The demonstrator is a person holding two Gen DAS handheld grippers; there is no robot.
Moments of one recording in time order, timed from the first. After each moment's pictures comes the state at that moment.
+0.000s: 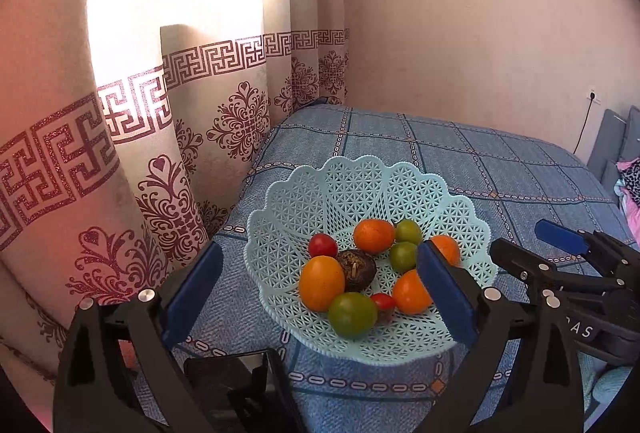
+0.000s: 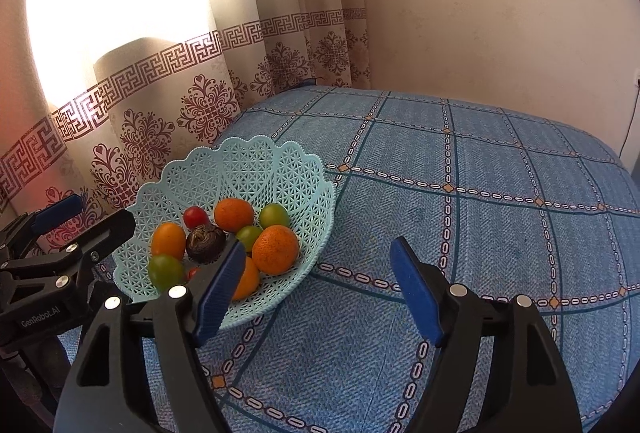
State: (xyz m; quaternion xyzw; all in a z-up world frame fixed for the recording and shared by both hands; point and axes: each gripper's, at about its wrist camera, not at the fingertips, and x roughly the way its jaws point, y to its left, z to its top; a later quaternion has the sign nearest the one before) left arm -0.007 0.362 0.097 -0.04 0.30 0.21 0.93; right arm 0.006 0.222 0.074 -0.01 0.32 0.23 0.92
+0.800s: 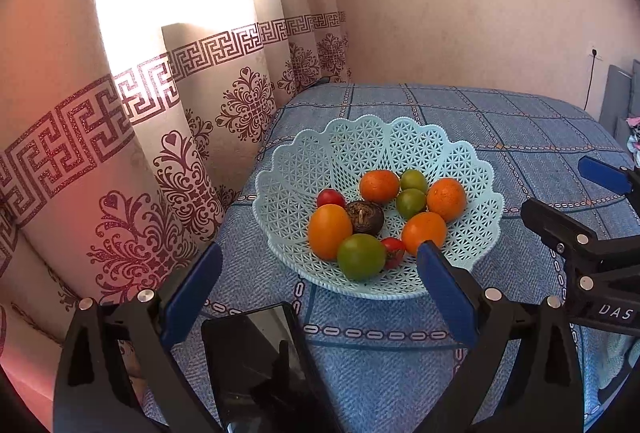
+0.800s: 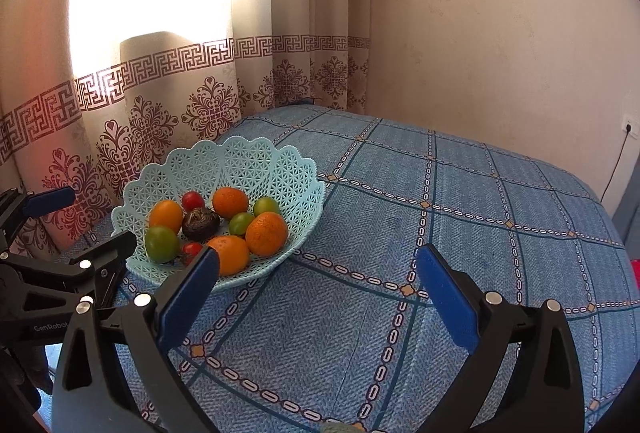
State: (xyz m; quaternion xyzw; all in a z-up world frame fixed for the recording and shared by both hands) left arm -0.029 0.343 0.078 0.02 0.33 0.23 0.92; right arm -0.032 0.216 0.075 -0.07 0.26 0.22 0.94
